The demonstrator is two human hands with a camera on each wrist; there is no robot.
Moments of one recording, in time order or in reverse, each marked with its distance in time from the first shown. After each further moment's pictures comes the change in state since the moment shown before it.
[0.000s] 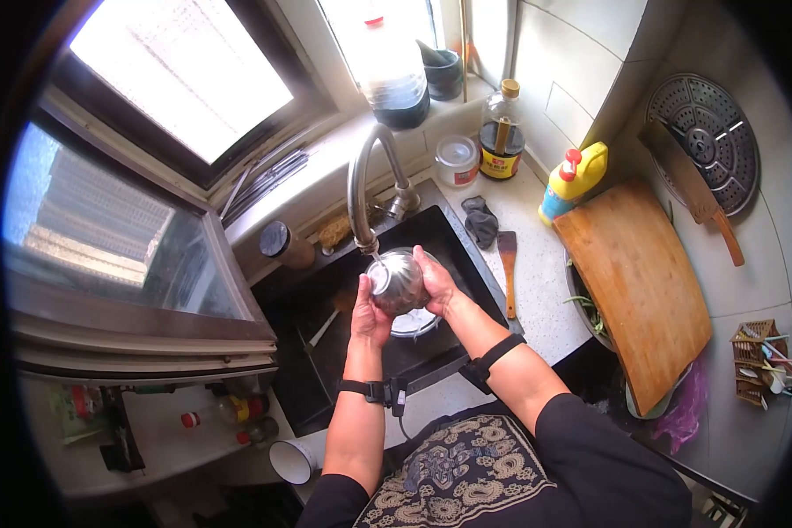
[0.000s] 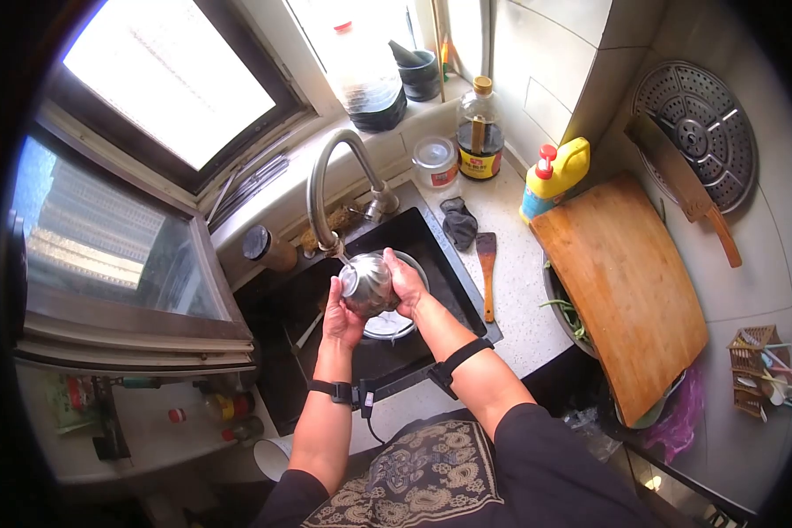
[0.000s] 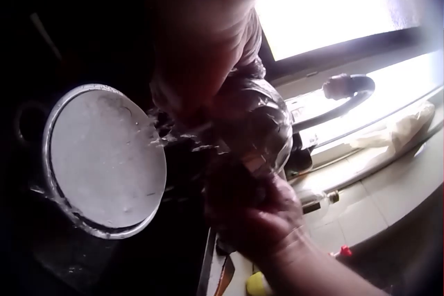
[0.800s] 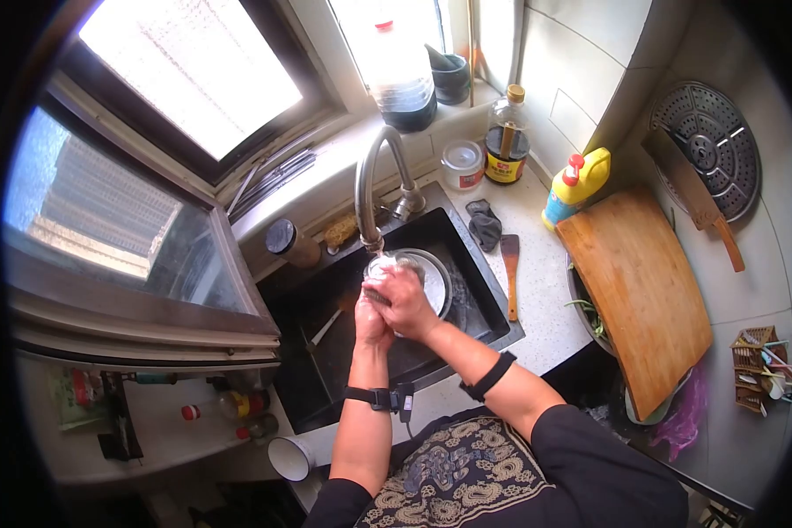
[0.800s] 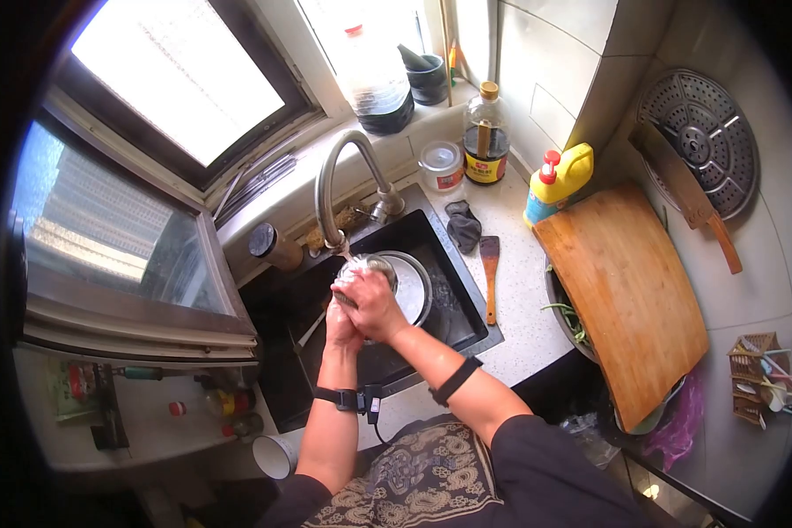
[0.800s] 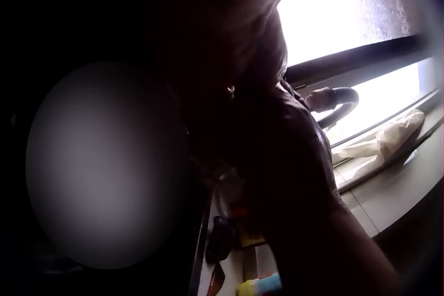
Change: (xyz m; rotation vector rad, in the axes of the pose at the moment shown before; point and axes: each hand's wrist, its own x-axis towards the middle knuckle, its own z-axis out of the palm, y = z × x) left_hand -0.016 -0.003 0.016 0.016 -0.038 0.234; right_hand -0.044 0.029 0.066 -1.449 0.005 -1.198
